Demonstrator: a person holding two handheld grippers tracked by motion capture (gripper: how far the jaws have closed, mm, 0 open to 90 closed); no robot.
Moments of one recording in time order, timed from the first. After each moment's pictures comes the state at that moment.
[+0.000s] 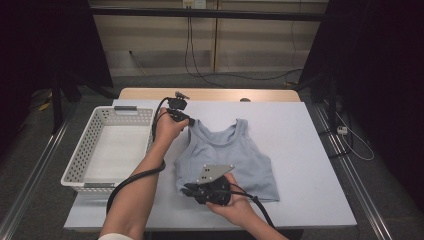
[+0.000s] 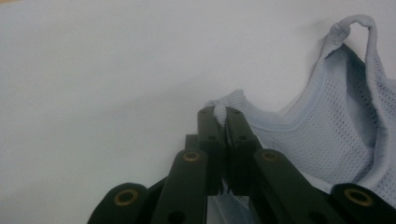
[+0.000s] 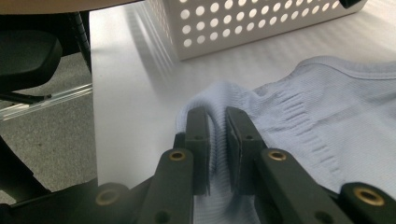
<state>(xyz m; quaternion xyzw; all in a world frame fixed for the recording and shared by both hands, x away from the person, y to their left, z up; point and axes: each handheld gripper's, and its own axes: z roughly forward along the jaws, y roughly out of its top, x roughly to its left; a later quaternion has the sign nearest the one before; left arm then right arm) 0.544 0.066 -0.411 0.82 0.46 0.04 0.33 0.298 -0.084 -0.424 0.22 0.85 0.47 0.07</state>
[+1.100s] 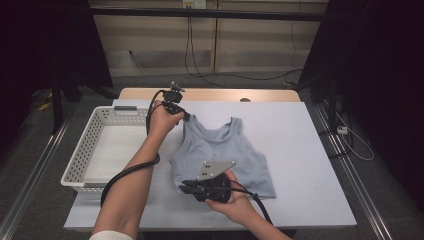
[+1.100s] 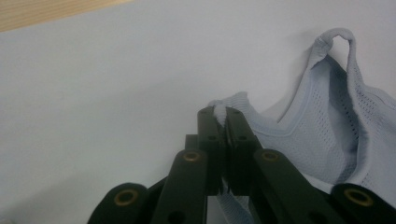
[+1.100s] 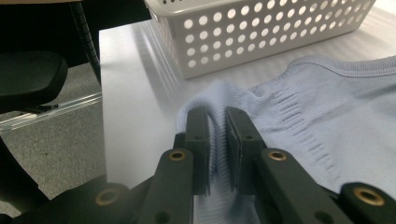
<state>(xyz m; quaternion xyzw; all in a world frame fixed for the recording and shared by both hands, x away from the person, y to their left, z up) 0.552 0.079 -0.386 0.83 0.47 0.05 0.31 0.300 -0.082 -0.411 0.21 0.84 0.49 0.06</state>
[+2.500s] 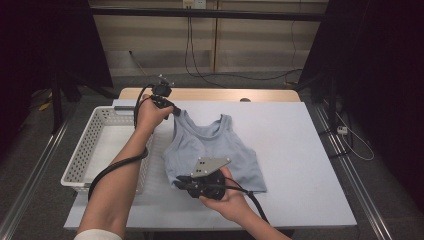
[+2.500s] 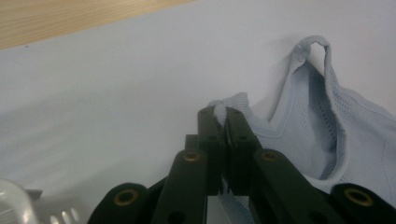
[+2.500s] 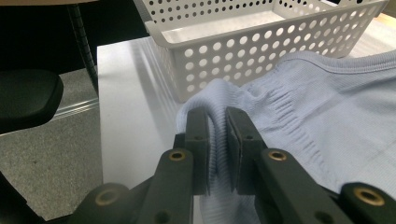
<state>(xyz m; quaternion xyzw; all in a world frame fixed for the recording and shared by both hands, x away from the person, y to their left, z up) 0.560 0.110 -0.369 0.83 0.47 0.04 0.31 0.301 -0.068 -0.395 0.21 0.84 0.50 0.08</state>
